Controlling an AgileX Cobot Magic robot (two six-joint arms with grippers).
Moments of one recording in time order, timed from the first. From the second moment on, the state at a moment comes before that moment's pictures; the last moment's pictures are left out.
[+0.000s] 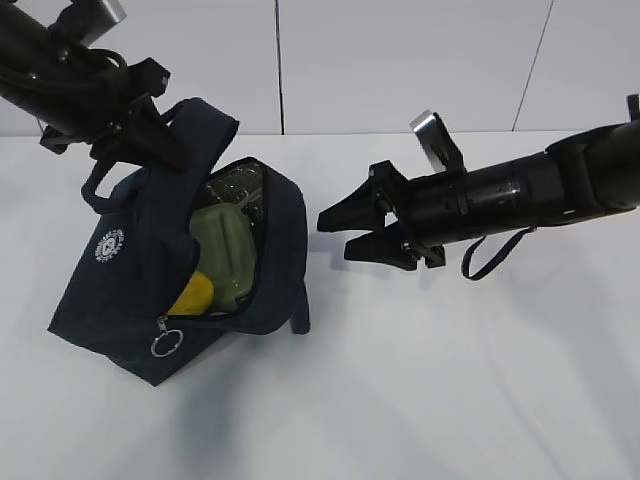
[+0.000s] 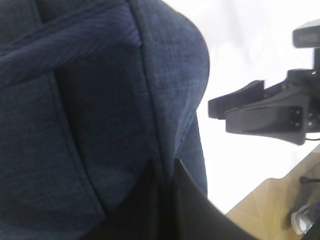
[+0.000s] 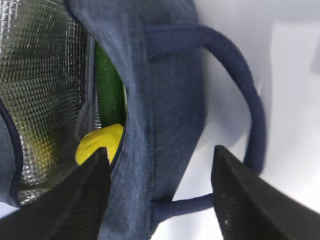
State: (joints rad) left arm -0.17 1.76 -1.36 -0.76 0.94 0.36; right arm 0.22 2.05 -1.16 1.59 0.94 -1.02
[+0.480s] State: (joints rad) left arm -0.17 1.76 -1.36 -0.76 0.95 0.36; right arm 0.22 2.13 -1.16 1.74 1.04 -1.16
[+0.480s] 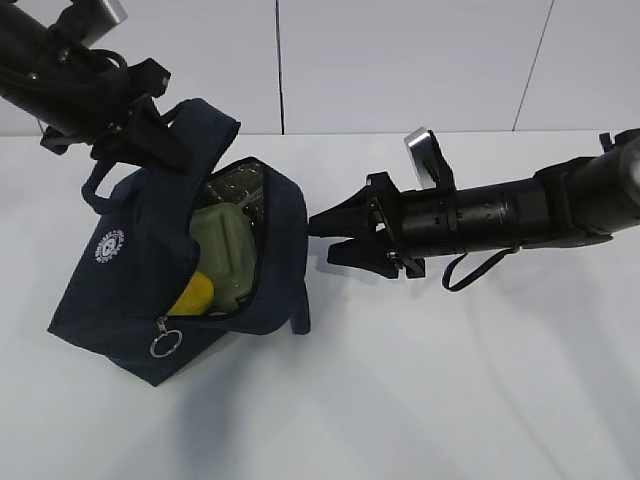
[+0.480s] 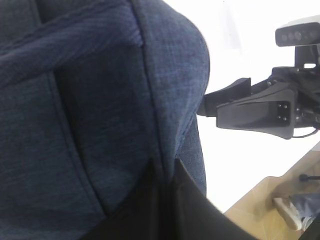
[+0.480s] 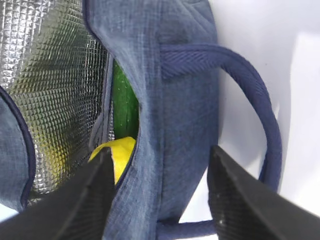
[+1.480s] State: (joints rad) left arm -0.17 1.76 -1.36 -0.76 0.95 0.36; right arm 0.27 2.13 -1.16 1.79 1.00 -1.22
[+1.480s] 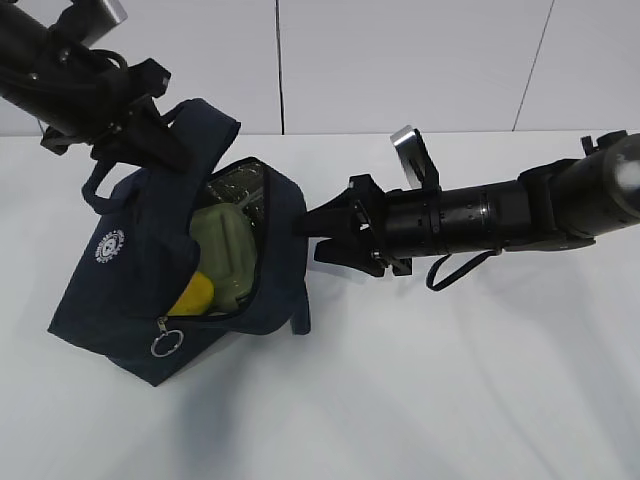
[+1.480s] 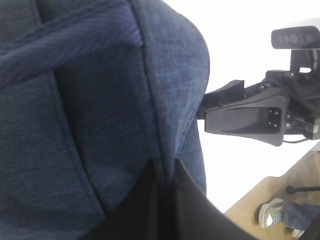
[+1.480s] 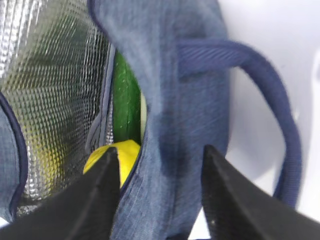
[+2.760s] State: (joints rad) left arm -0.17 1.76 -1.36 -0.76 0.95 0.36; right arm 0.30 2.19 -1.17 1.80 1.05 -1.25
